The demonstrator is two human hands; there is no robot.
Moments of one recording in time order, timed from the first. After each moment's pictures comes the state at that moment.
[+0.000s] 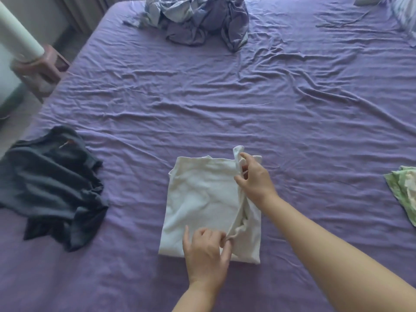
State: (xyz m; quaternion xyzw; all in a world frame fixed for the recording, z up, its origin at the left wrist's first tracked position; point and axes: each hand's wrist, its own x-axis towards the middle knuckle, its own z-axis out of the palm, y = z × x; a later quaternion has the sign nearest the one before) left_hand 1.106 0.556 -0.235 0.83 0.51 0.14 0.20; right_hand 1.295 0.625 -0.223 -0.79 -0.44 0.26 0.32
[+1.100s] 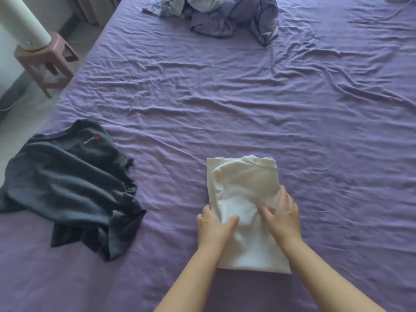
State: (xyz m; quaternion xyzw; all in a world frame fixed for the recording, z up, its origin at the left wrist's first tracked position) left_hand 1.043 0.681 -0.267 0.56 0.66 0.05 0.49; right_hand 1.193 0.618 -0.277 -0.91 -0.30 0.24 0.18
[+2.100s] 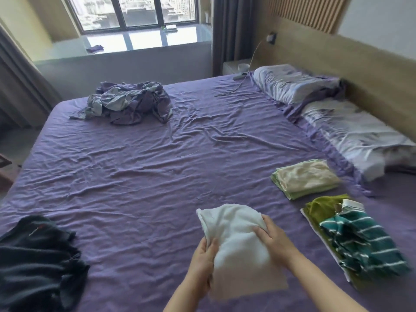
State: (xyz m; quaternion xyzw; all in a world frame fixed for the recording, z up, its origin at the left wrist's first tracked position) left_hand 1.133 0.480 -0.097 0.43 0.38 0.09 0.81; right_hand 1.296 0.354 -0.072 -0.84 -0.26 0.31 0.38
